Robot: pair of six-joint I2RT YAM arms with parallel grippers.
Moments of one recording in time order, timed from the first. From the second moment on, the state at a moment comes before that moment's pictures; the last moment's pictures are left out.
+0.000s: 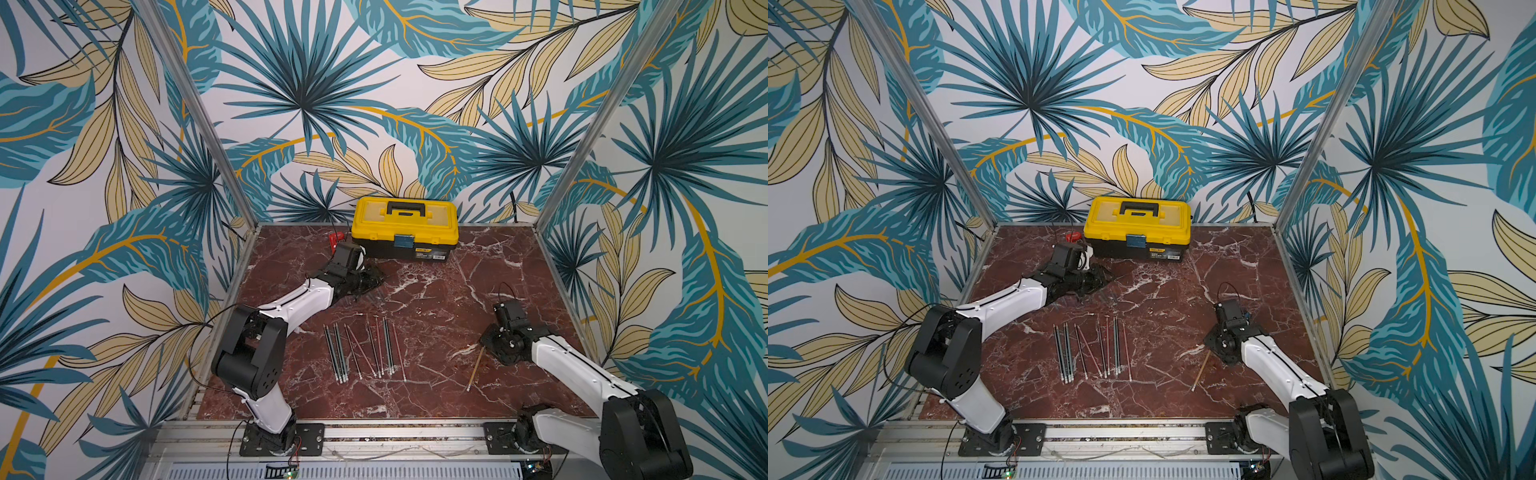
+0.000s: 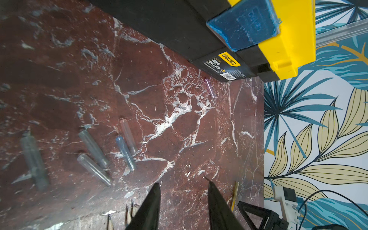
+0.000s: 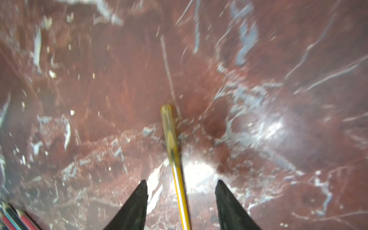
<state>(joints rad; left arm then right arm) -0.40 1.70 1.14 -0.16 0.36 -0.82 0.22 1.18 0.56 -0.59 0.05 0.92</state>
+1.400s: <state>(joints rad) -0.38 1.70 1.14 -0.16 0.41 -0.84 0.48 1.48 0.73 -0.59 0.11 0.89</state>
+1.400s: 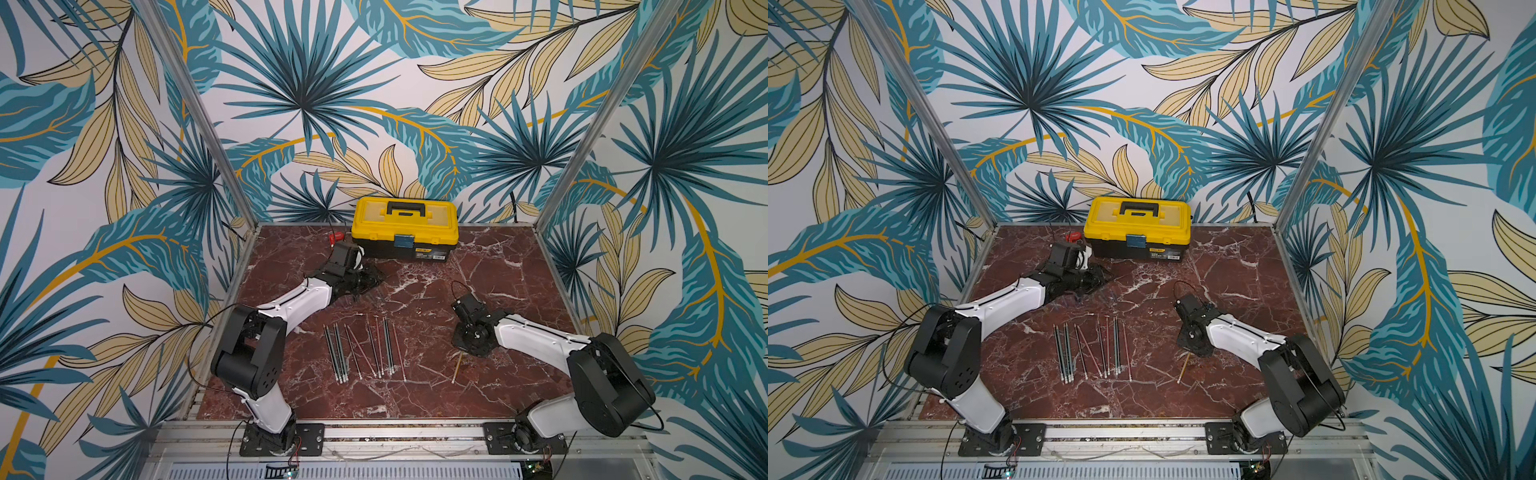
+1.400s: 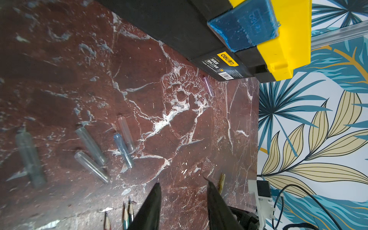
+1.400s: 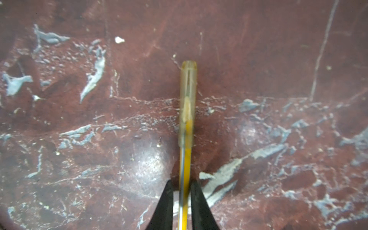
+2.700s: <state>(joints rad) -0.45 1.60 1.05 0.06 0.53 -0.80 0.70 1.34 0.88 -0.30 -0.11 0.62</state>
